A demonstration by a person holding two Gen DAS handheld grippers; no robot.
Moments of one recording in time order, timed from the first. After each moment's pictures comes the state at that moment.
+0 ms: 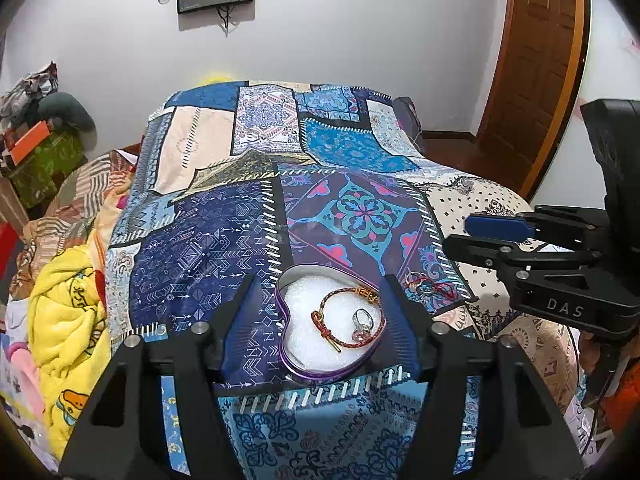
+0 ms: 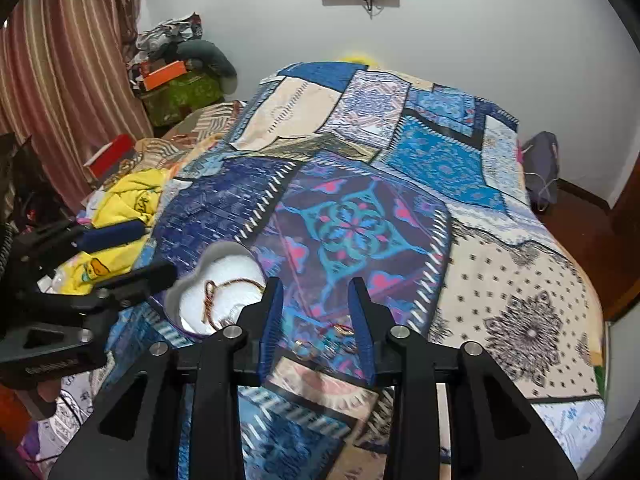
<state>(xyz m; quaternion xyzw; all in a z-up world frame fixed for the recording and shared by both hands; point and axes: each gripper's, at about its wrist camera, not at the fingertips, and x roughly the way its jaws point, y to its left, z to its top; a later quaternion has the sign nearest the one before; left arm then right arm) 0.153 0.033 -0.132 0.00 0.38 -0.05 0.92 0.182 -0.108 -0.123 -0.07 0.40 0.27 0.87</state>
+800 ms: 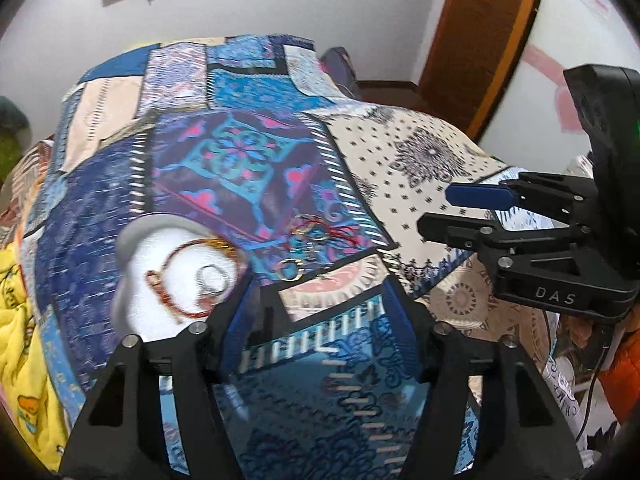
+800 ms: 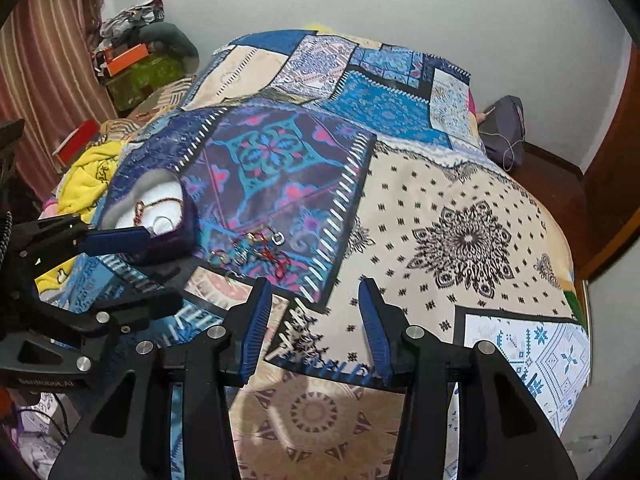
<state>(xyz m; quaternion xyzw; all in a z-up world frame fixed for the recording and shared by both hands) 0.163 -0.052 -0.185 0.01 0.45 -0.17 0.88 0.164 -0.182 -0.159 -0.08 0.44 0.22 0.87</state>
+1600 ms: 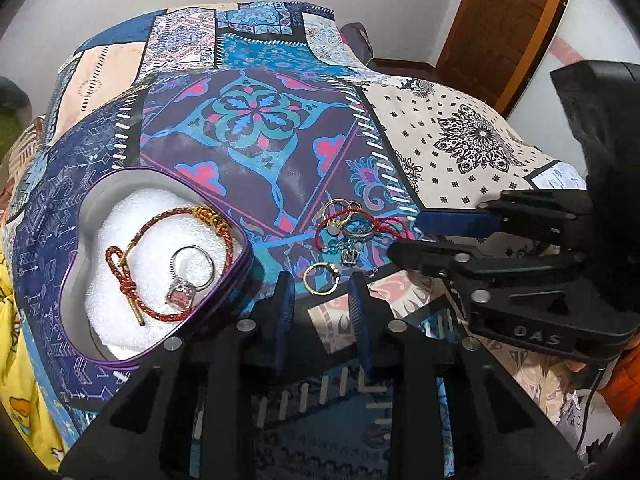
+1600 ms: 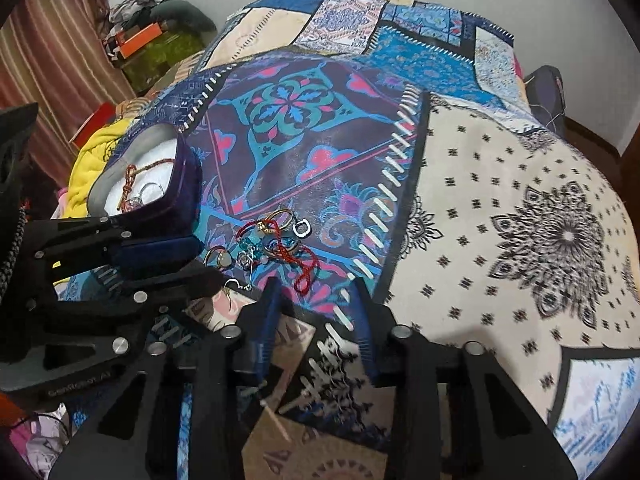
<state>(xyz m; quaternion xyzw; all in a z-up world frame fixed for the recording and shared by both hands) 0.204 -0.043 -0.227 0.01 0.49 -0.15 0.86 0.197 -0.156 -0.206 -0.06 0.49 0.27 0.82</state>
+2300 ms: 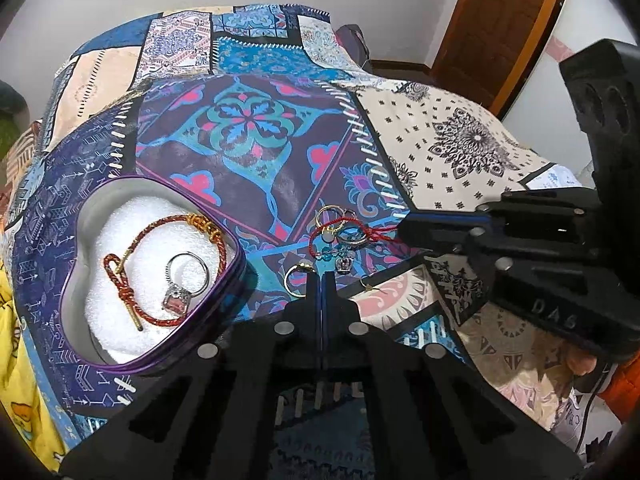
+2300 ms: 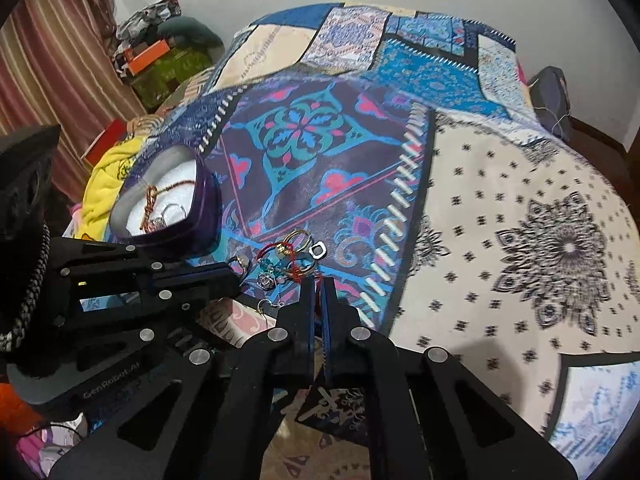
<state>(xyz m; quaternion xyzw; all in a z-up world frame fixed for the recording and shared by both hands) 0.205 -0.044 -0.221 0.01 0.49 -0.15 0.86 0.194 -0.158 -0.188 -0.03 0.48 0.28 0.83</state>
